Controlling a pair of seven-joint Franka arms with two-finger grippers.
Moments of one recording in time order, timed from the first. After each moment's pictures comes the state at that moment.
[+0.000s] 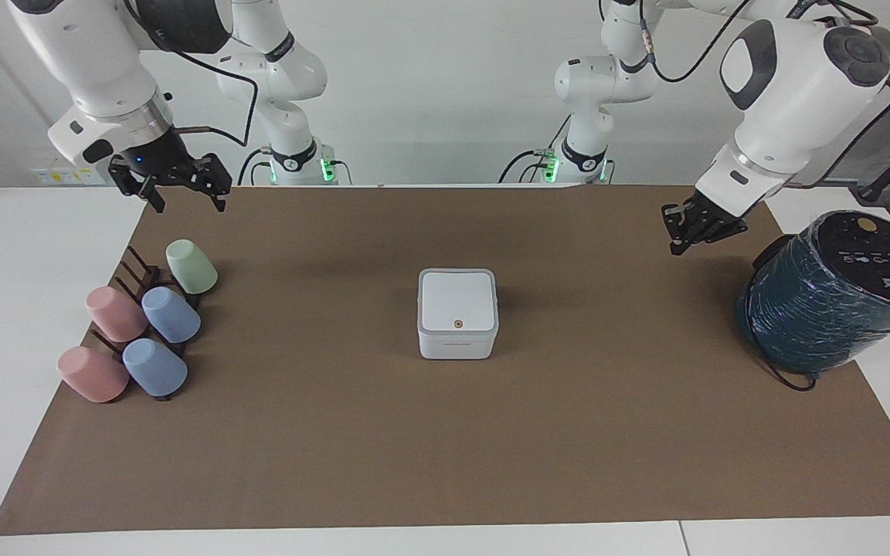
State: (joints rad) left arm -0.03 0.15 -0.09 -1.45 -0.03 1.52 0.05; right arm 0.04 -0.03 -0.05 -1.63 -0.02 1.53 -0.01
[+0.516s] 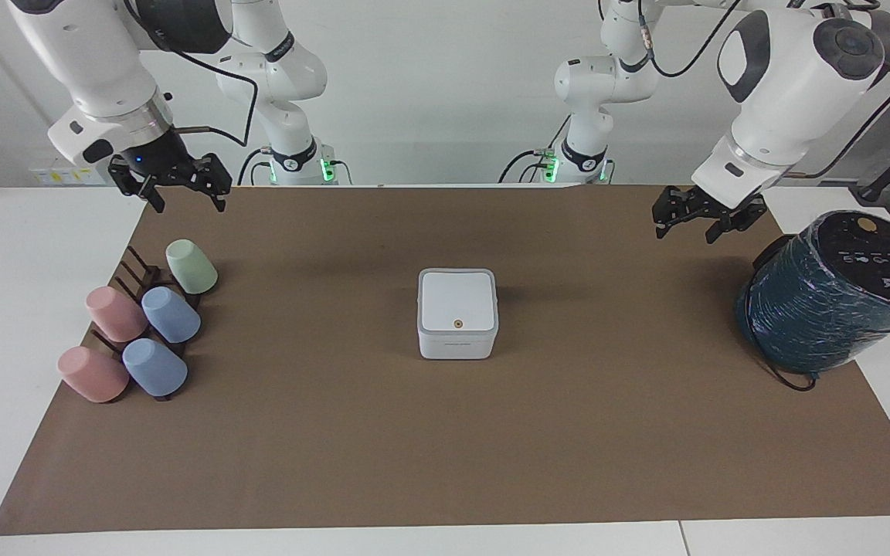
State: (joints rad) left arm -0.03 0.14 -0.10 -1.46 0.00 1.50 0.05; right arm 0.04 -0.03 -0.05 -1.63 -0.02 1.53 -0.01
